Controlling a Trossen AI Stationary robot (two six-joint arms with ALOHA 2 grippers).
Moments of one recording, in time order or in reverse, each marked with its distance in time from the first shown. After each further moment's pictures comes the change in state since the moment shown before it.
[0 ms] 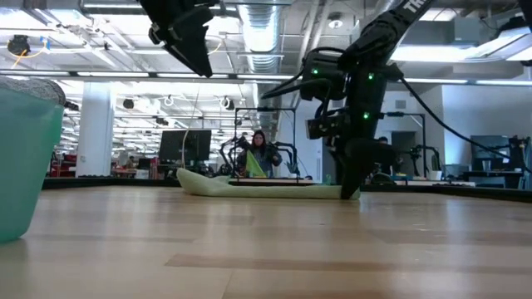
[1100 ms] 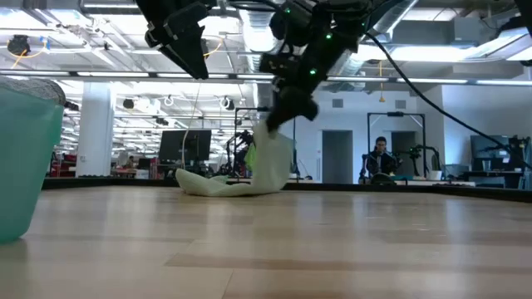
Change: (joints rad) left arm -0.002 -0.004 0.000 -0.035 0.065 -0.051; right arm -0.003 0.012 0.289 0.217 0.031 -0.308
